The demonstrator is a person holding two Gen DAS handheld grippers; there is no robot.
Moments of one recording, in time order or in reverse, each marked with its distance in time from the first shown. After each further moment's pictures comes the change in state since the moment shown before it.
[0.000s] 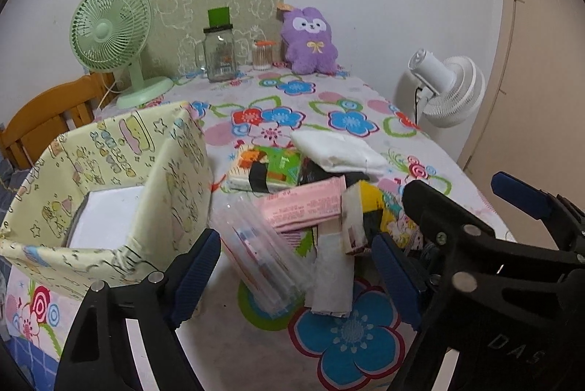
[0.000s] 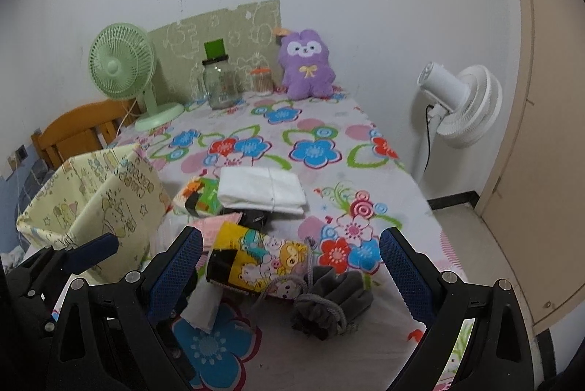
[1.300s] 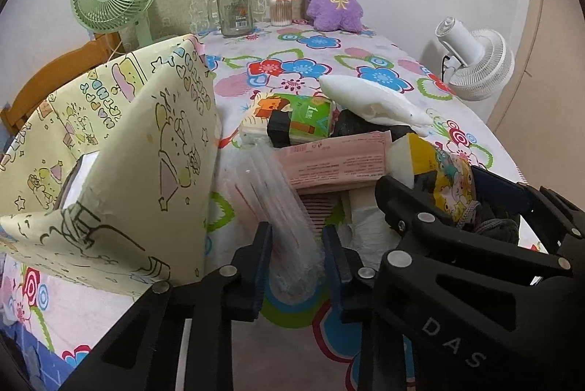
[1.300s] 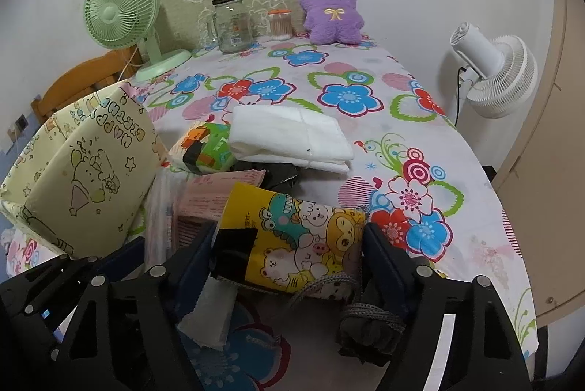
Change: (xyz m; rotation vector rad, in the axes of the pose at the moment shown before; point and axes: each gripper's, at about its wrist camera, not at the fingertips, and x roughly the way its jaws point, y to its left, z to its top) left arm 0.035 0.013 -0.011 -0.035 0.140 0.063; right arm 0.064 0.023 -0.013 -0.038 0.183 0.041
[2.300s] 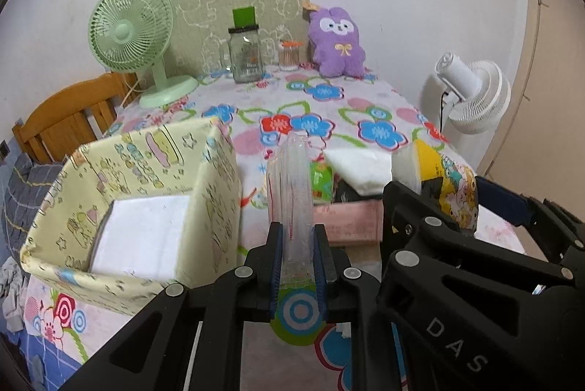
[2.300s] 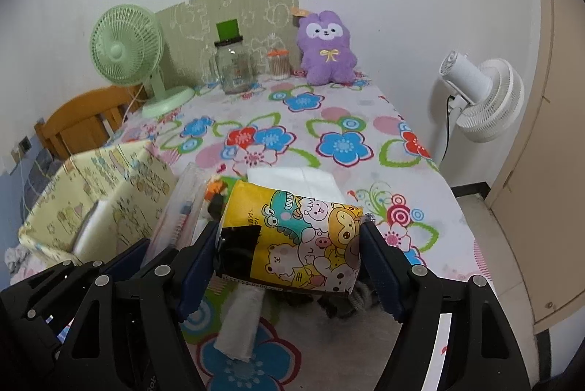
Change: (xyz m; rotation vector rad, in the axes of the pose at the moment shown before) left arm -0.047 0.004 0.033 -0.009 -0.124 0.022; right arm -0.044 0.006 0.030 0.030 -0.102 -0.005
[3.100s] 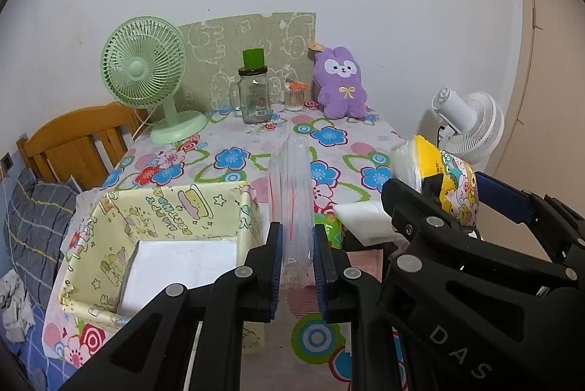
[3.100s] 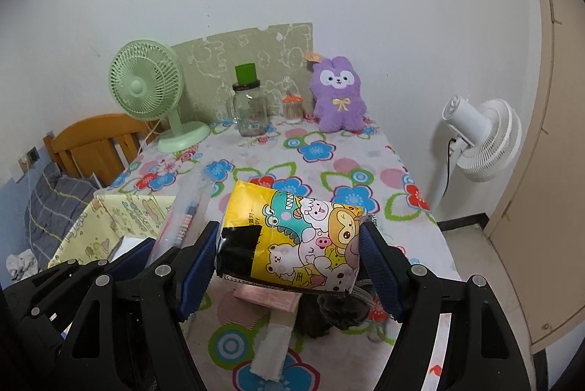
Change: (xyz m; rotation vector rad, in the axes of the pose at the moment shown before) left arm -0.038 0.019 0.032 -0.003 -0.098 -0.009; right arm -0.040 0.027 0.039 -0.043 -0.116 0.004
